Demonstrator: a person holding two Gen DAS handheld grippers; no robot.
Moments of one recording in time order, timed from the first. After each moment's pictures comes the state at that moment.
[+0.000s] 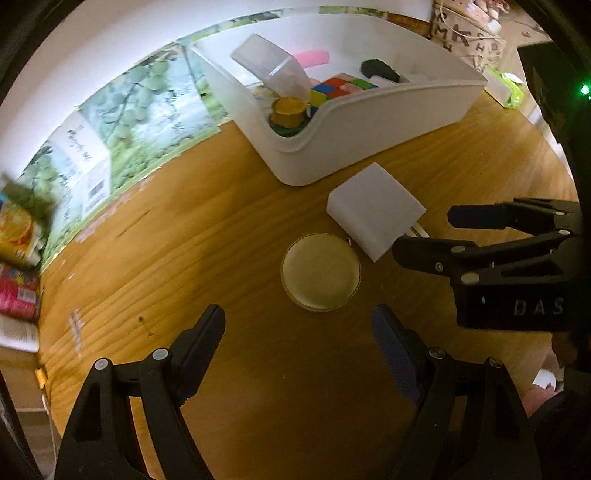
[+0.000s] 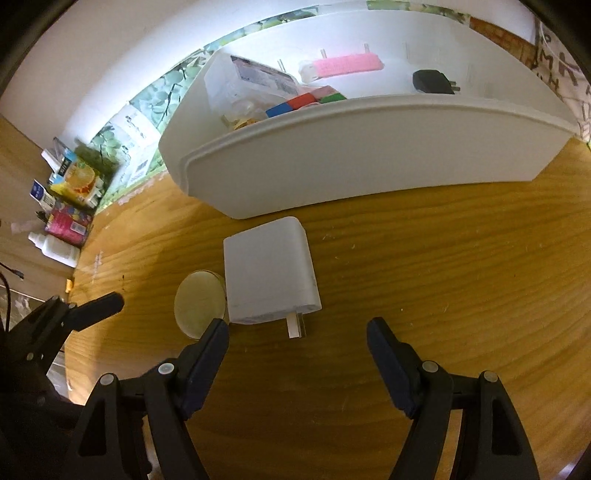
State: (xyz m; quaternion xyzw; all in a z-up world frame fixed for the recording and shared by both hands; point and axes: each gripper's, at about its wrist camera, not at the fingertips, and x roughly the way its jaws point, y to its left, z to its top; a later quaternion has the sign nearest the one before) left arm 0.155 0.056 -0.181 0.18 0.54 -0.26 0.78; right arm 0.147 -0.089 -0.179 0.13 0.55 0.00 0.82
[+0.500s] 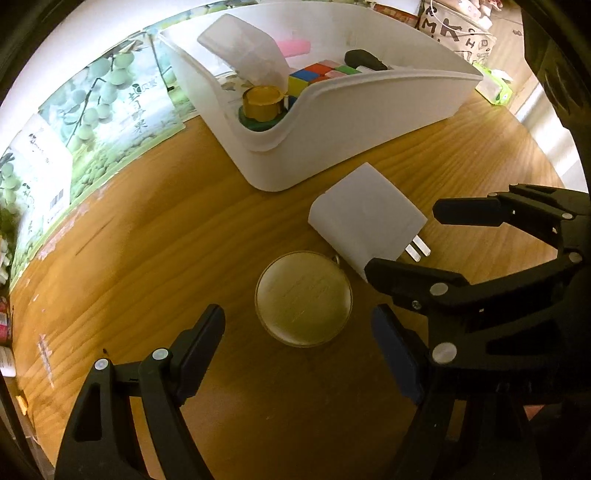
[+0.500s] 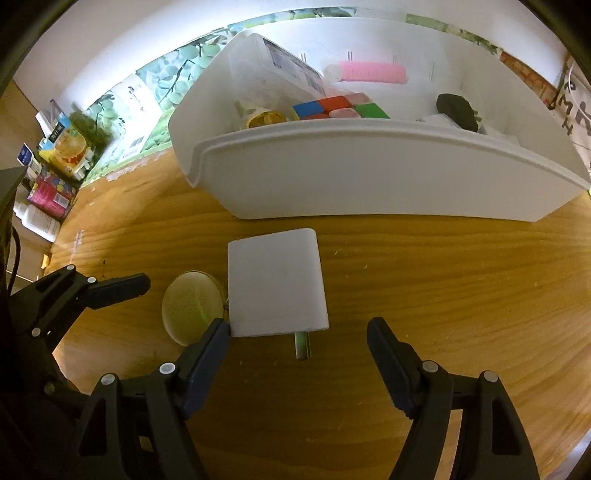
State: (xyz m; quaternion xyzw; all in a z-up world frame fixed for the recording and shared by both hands) left arm 0.173 0.041 -0.202 0.17 0.55 -0.30 0.76; right arm 0.163 -0.066 -0.182 0.06 0.56 -0.01 0.83
